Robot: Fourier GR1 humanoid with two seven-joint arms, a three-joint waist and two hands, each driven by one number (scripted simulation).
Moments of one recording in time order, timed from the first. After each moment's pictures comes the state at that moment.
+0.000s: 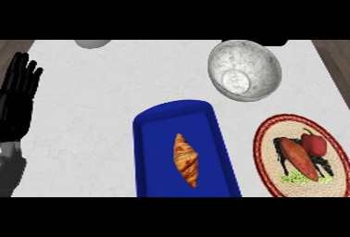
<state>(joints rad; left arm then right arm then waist) -0.22 0.48 0.02 -1.49 0.34 0.19 -0.07 0.22 -1.31 -0.08 -1.74 0.35 0.35 -0.86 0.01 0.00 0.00</state>
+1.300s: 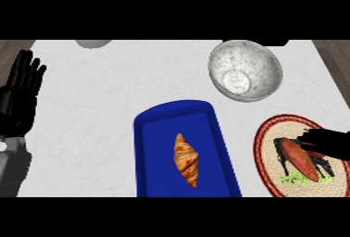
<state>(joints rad) -0.26 0.42 0.08 -1.46 0.27 0.13 -0.05 -0.13 -0.96 0.28 -1.27 0.73 0.24 -0.94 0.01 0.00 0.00</state>
